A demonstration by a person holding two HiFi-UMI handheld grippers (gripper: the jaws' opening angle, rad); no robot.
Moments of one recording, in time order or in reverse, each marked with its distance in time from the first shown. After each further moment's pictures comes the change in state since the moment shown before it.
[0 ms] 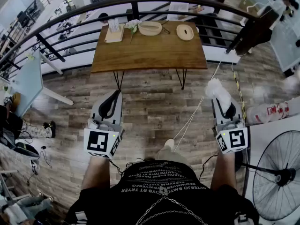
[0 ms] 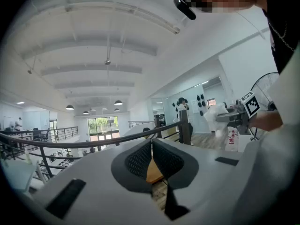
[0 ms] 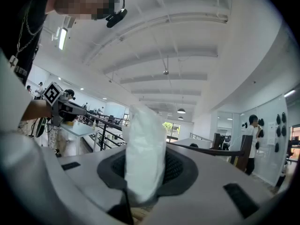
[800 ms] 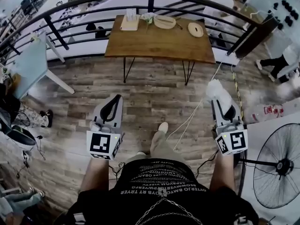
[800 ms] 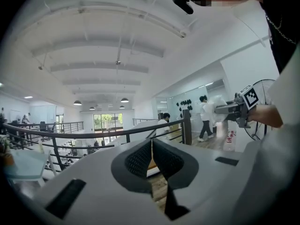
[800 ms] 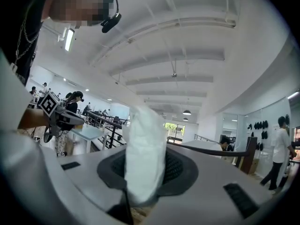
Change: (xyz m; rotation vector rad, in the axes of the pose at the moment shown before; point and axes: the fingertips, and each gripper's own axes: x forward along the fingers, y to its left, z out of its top) left arm -0.179 0.067 -0.078 -0.053 0.009 0.058; right arm -0.045 0.179 0.040 -0.016 -0.024 0.057
